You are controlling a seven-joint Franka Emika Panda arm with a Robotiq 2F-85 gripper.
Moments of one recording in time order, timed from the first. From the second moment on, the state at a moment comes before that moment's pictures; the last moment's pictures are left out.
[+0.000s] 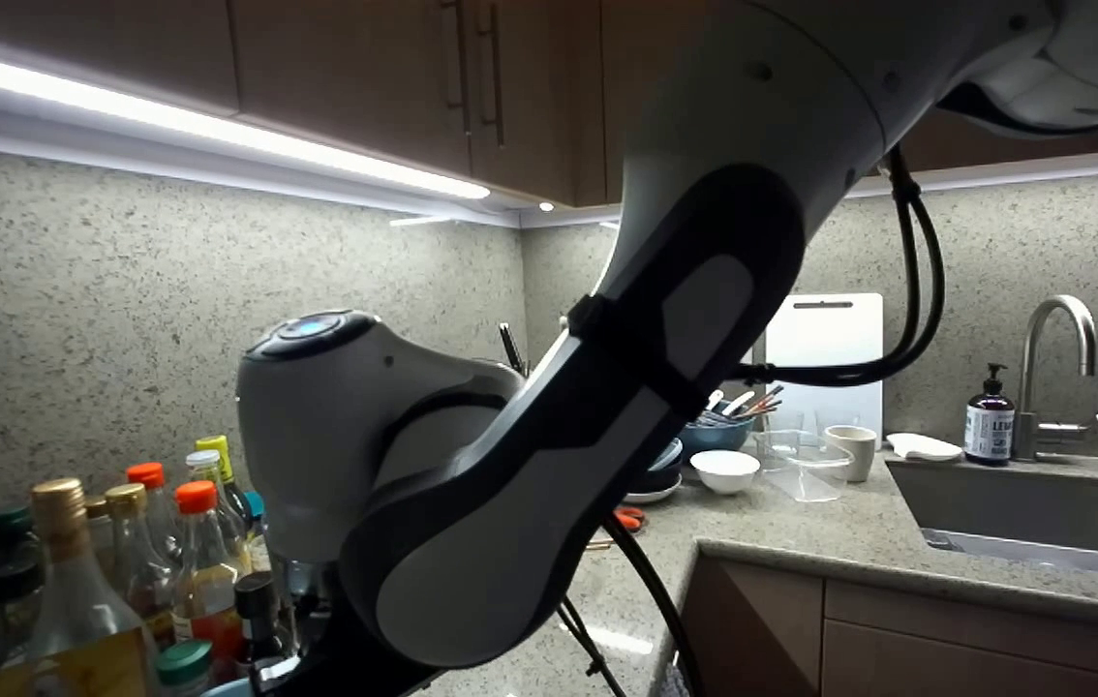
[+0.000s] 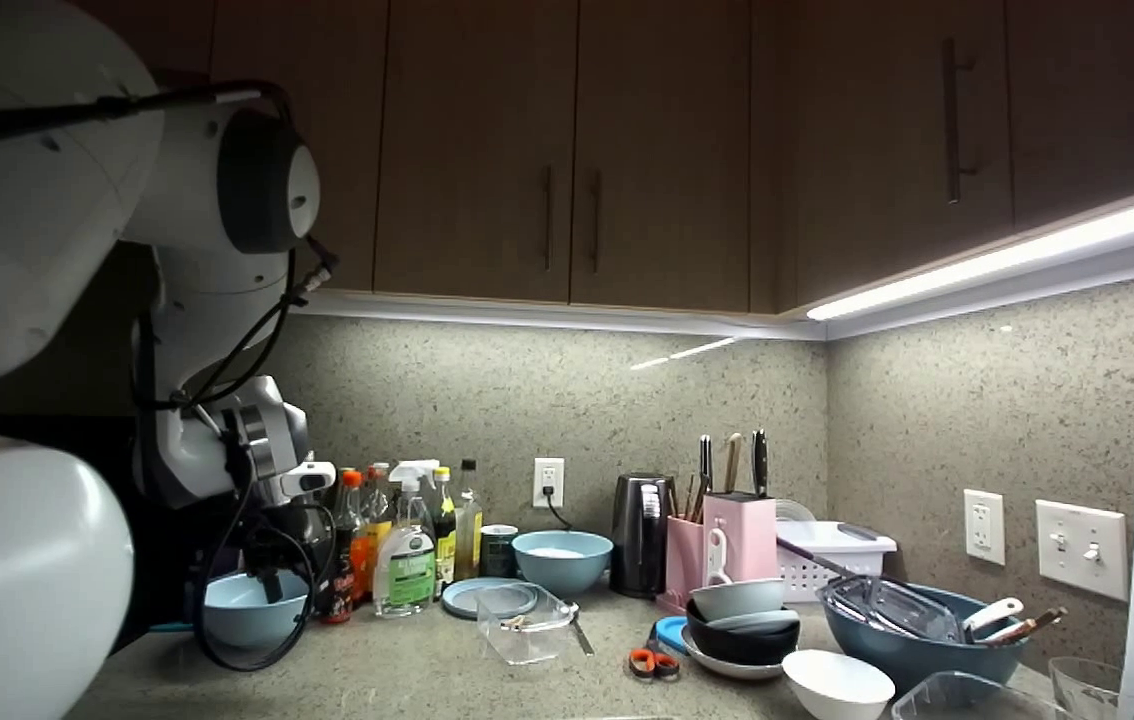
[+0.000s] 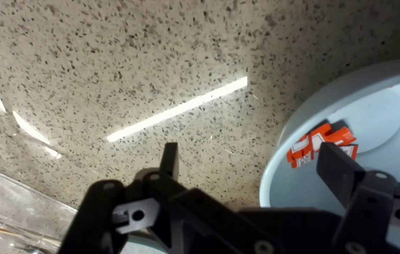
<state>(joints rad) 0.54 0.53 0.10 -1.83 -0.51 2.50 1.00</state>
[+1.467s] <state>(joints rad) 0.44 0.43 -0.05 -1.92 -0.38 2.51 1.10</state>
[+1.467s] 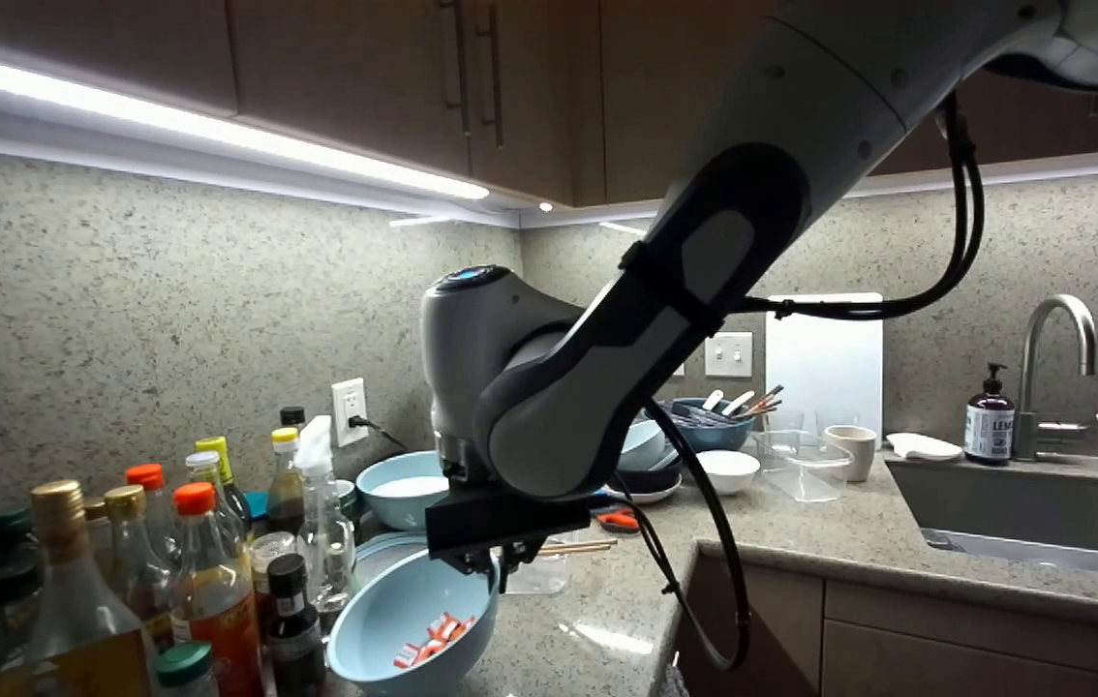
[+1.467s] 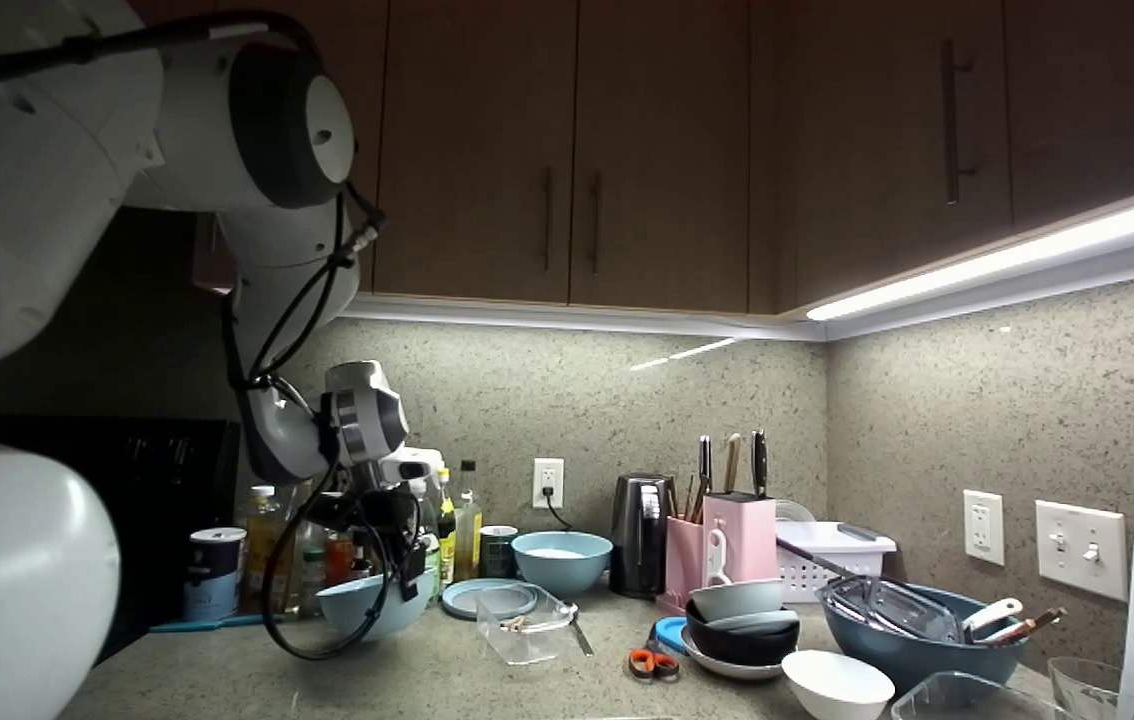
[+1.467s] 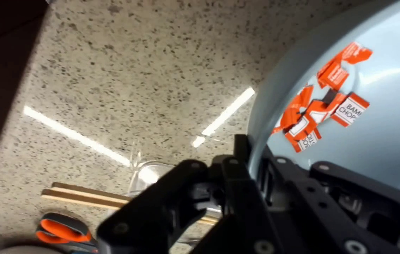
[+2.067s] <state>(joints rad) 0.38 0.31 0.04 -2.09 -0.19 2.50 1.13</state>
